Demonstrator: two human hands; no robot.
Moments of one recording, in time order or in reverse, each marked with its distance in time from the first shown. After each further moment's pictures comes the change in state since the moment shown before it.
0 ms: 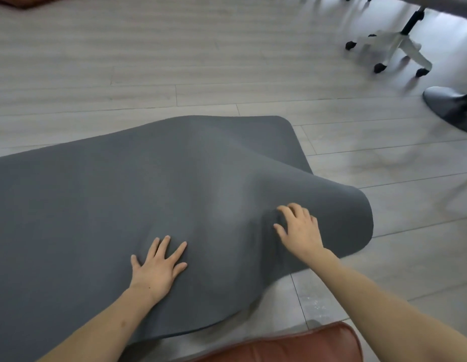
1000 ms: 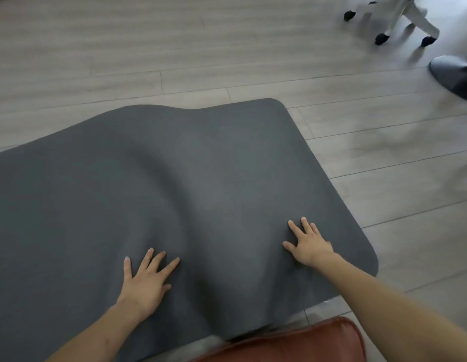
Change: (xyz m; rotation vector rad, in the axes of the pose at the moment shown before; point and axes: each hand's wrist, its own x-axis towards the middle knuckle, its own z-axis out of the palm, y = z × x) left_hand 0.006 -0.003 0.041 0.163 -0.009 0.058; right_hand -0.023 0.063 0.054 0.080 -0.643 0.321
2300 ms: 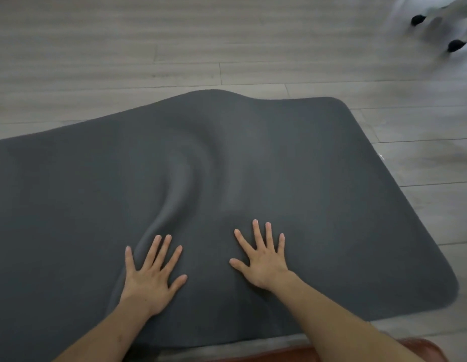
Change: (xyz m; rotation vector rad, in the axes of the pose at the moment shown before) left_hand -0.027 -0.131 0.078 0.146 0.170 -0.103; right_hand -0.042 -0.247 0.114 -0.235 0.094 -0.454
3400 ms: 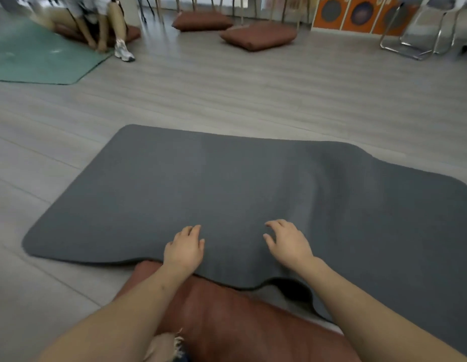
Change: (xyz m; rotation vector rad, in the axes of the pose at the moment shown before) left_hand -0.260 -0.160 -0.047 -0.641 0.073 -0.649; right_hand -0.127 -0.272 -0.080 0.040 0.328 -0.452
